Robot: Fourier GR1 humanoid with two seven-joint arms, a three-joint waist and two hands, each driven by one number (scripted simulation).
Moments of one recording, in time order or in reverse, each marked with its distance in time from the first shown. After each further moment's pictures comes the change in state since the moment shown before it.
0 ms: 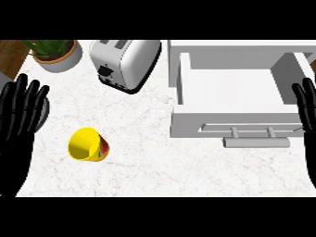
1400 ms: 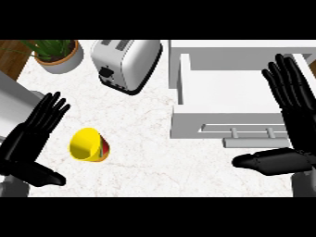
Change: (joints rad) left arm -0.049 0.138 0.186 0.619 0.338 -0.442 -0.104; right arm -0.165 -0.049 -0.029 0.195 -0.088 0.135 0.058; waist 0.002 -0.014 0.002
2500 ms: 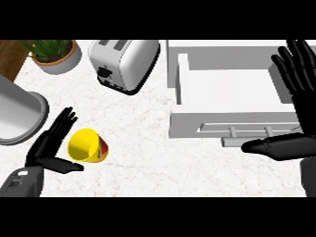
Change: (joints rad) left arm -0.295 0.059 0.033 0.968 -0.386 0.066 -0.625; right arm -0.098 -0.035 -0.068 0.038 -0.032 0.026 0.044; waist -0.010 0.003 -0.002
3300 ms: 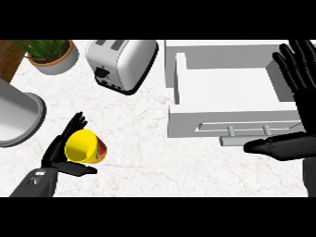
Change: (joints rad) left arm -0.100 -0.043 -0.012 0.270 -0.069 0.098 -0.206; right arm -0.015 -0.004 -0.006 -0.011 -0.017 0.007 0.025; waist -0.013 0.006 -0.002
